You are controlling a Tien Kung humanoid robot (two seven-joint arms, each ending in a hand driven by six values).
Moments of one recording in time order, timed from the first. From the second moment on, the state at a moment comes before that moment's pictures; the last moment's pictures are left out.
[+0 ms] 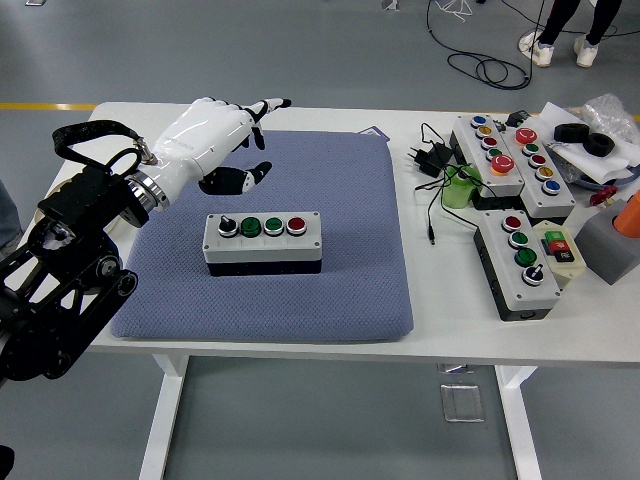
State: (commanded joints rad) left arm -0.61 0.29 -1.05 -1.40 2.27 -0.02 -0.03; right arm 0.11 -0.13 1.04 0.18 -1.31 -0.03 -0.34
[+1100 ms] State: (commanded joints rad) left arm -0.61 0.29 -1.02 -1.40 2.27 -0.01 -0.01; right arm 0.11 -0.13 1.04 0.18 -1.31 -0.03 -0.34
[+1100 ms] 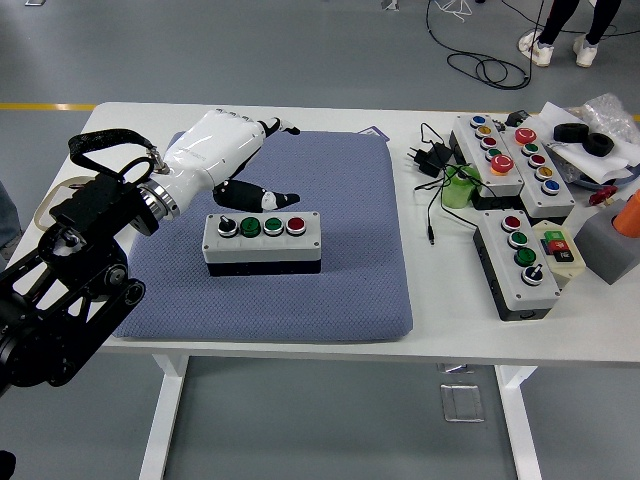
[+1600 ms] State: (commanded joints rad) left arm -0.61 0.29 -1.02 -1.39 2.27 0.00 -0.01; right arm 0.11 -0.13 1.04 0.18 -1.31 -0.03 -0.34
